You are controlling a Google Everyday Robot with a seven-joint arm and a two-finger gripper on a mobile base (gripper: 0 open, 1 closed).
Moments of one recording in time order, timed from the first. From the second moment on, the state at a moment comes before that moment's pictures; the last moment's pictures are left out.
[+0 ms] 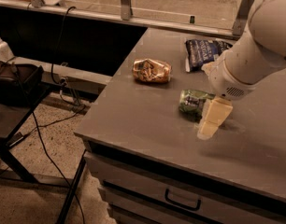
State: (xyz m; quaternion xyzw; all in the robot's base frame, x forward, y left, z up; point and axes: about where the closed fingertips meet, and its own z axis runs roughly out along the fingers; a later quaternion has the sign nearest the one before) arm 0.501 -0.156 0.869 -0.63 0.75 -0.01 0.21
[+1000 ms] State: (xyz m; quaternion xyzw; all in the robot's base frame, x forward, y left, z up) arm 0.514 -0.218 0.874 -0.61 0.76 0.05 0.23
